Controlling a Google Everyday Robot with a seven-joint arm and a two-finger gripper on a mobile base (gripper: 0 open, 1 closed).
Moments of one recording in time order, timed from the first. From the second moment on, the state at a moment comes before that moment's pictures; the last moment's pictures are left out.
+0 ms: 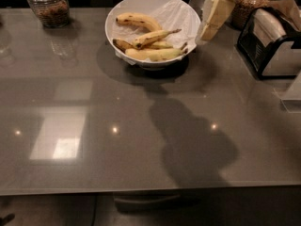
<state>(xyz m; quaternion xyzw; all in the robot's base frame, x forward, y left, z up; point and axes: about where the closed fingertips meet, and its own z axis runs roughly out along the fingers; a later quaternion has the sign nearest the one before) 0.603 -0.091 1.046 -0.73 0.56 -0.03 0.38</state>
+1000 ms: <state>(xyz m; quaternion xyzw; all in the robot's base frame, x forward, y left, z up) 0.663 -0.068 1.038 -0.79 0.50 -0.12 0.34</state>
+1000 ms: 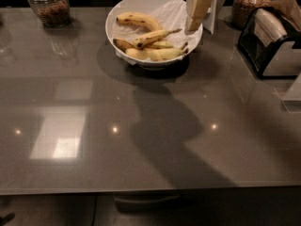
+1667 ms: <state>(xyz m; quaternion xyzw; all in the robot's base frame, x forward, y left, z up) 0.713 -0.057 1.001 -0.81 0.47 -0.13 0.32</state>
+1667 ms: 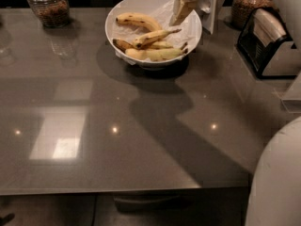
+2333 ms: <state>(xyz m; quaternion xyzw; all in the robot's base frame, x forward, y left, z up) 0.742 -0.052 0.956 -0.82 0.47 -0.09 0.30</state>
